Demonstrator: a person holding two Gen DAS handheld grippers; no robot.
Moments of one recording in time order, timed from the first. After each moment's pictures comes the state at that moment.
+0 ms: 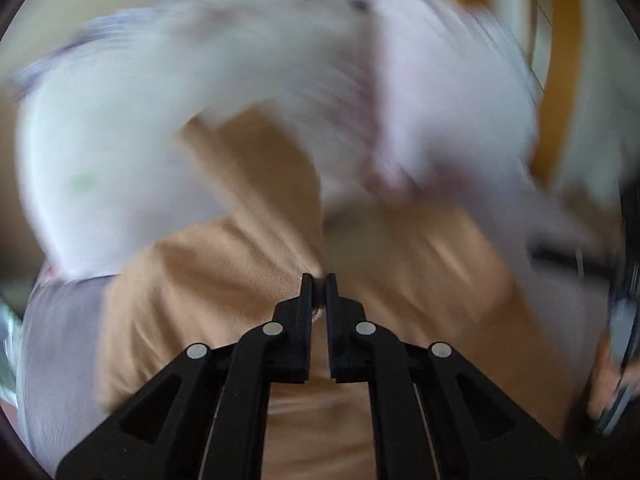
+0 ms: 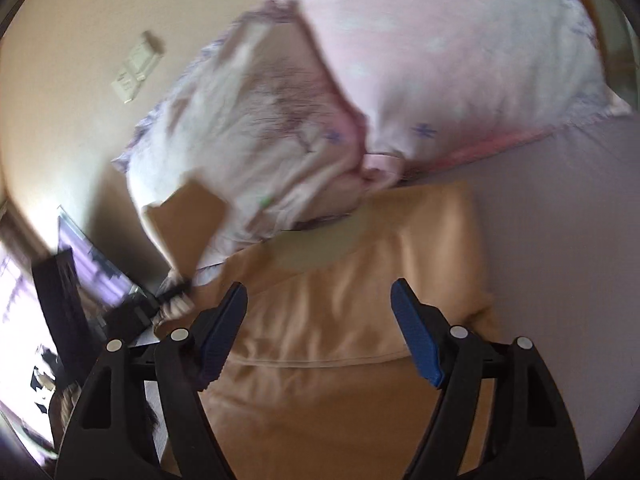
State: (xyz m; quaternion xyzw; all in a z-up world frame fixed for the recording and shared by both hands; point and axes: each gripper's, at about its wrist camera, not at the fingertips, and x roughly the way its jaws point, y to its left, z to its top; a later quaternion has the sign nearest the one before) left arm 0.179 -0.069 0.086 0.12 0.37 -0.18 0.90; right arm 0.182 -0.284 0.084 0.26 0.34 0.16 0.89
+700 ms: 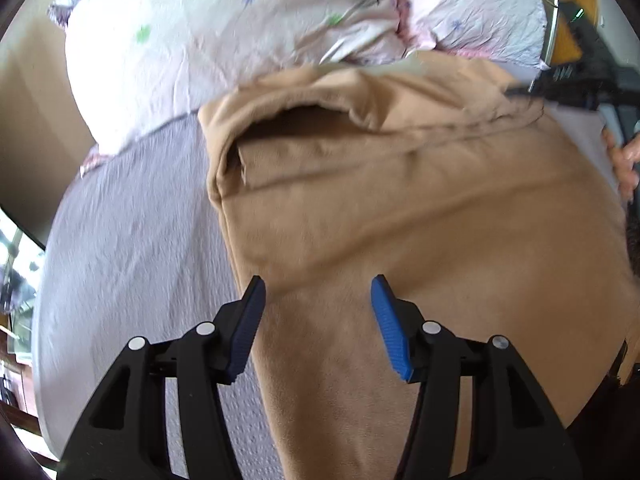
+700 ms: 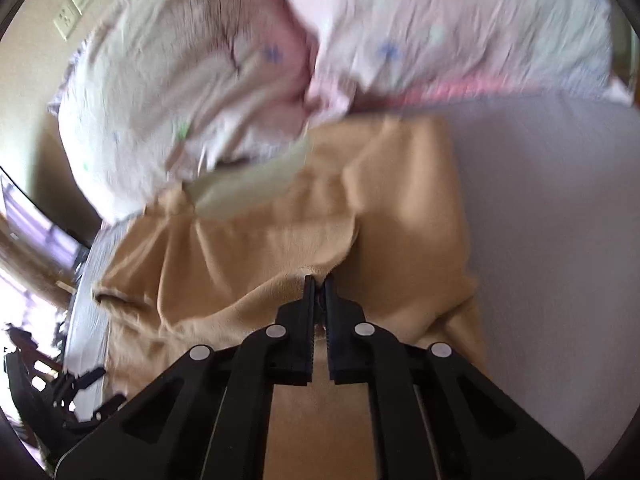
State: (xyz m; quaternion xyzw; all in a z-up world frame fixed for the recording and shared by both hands) left arm 0.072 0.048 0.027 0.12 0.45 -0.09 0.88; right arm 0.211 -0.273 0.047 0.17 0.42 0.10 0.89
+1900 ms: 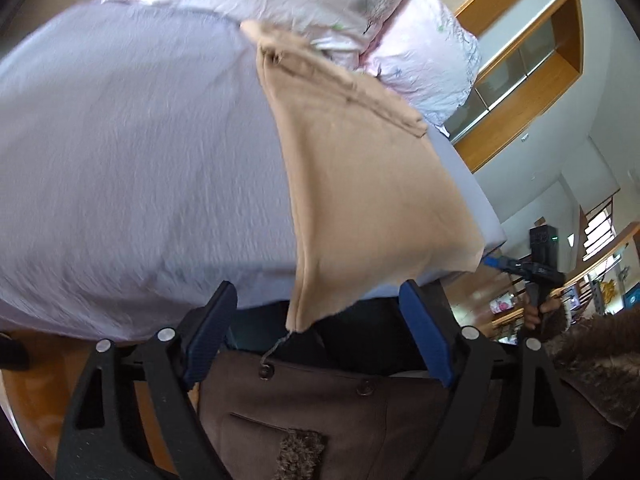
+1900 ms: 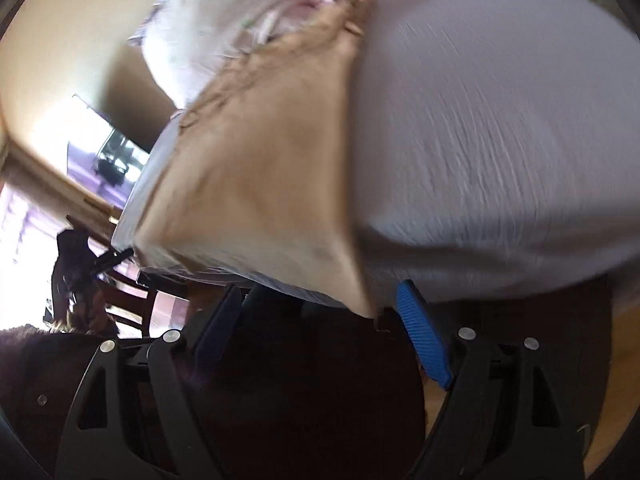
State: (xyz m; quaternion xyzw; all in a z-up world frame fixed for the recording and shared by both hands) left arm -0.079 0.182 -0.005 -0.18 0.46 -0.28 0.82; right arm -0.072 -0.353 -0.015 0.21 0.50 0.23 0.81
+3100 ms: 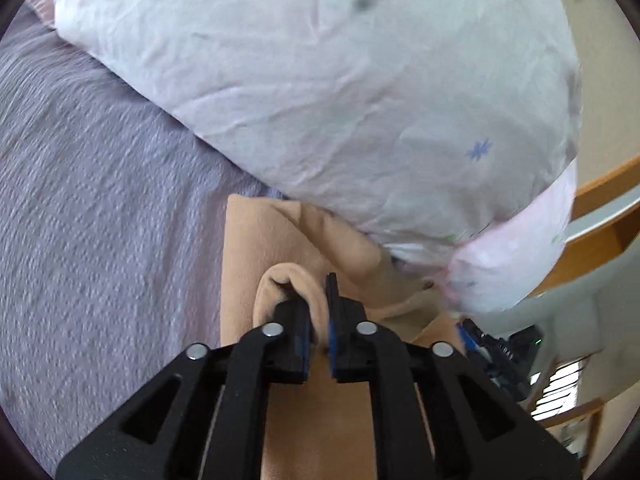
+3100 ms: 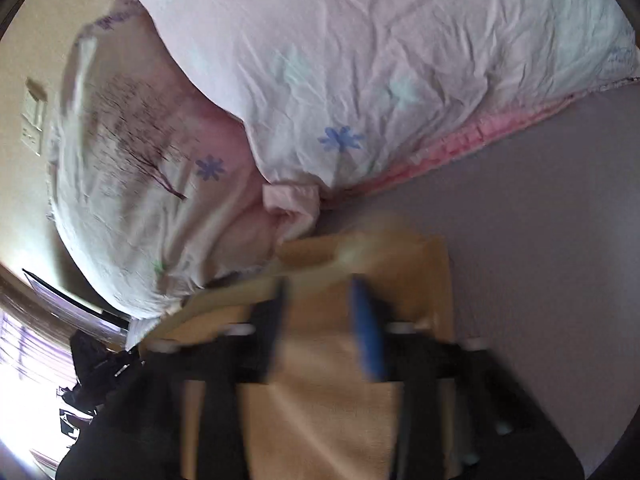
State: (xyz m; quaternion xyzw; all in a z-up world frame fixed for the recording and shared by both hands) left arm 0.290 0.157 0.009 -0.38 0.43 -0.17 0.80; right arm 0.319 -0.319 0.031 0.31 0.41 0.13 0.85
